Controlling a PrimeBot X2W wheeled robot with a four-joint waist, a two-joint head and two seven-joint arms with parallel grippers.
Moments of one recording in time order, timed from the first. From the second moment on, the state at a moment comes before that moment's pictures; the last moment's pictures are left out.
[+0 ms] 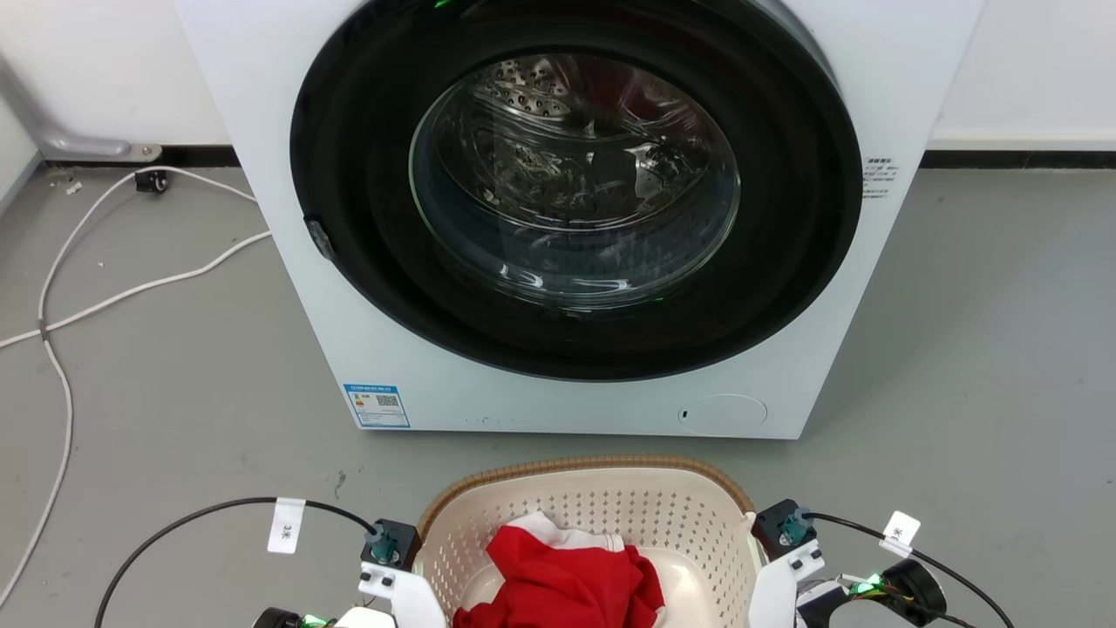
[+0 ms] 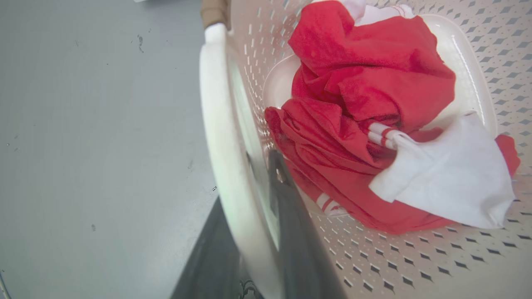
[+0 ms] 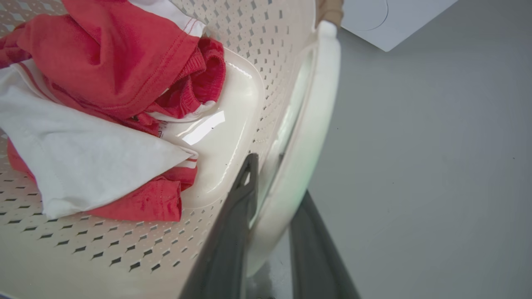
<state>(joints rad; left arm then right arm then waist) -0.50 0.15 -0.85 1.24 -0.71 -0.13 0.09 -0.51 -0.05 0.65 1.28 0.30 0.13 0.08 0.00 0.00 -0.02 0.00</state>
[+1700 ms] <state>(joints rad) -0.50 0.16 -0.99 1.26 -0.84 -0.13 0.06 -0.51 -0.06 0.77 1.29 0.42 0.13 0.12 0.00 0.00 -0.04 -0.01</state>
